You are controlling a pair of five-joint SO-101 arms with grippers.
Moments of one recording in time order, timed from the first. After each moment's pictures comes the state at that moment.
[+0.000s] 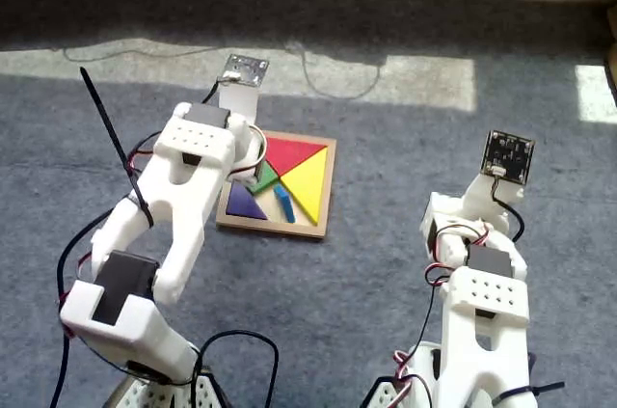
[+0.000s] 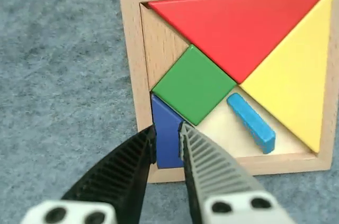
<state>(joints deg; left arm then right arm) 7.3 7.3 15.5 64.8 8.1 6.3 -46.7 68.5 33.4 -1.7</state>
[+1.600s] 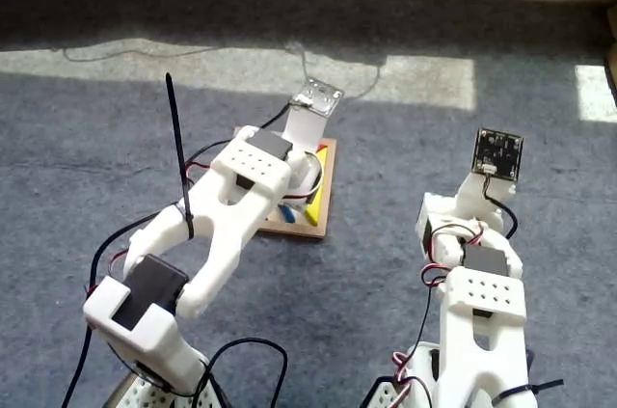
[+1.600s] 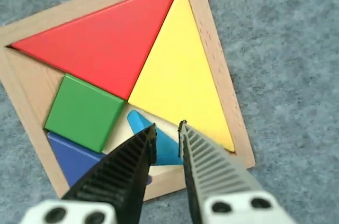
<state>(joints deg) 21.6 8.3 18.7 56.4 8.0 4.6 -46.7 68.5 33.4 0.0</state>
